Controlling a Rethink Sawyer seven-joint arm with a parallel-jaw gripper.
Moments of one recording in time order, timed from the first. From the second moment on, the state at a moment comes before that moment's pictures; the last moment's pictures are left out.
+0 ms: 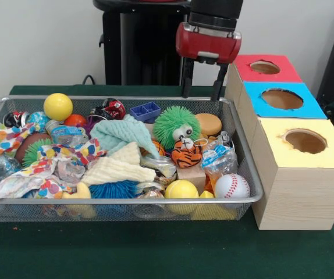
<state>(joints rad) -0.05 -0.76 -0.14 1.85 -0.03 0.19 1.57</state>
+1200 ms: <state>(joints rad) -0.11 -0.57 -0.13 1.67 -0.05 -0.02 1.57</state>
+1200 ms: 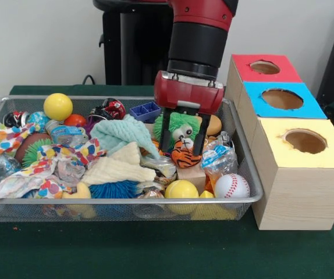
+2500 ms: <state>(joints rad) -0.25 -0.54 0.06 1.68 -0.05 0.05 1.57</state>
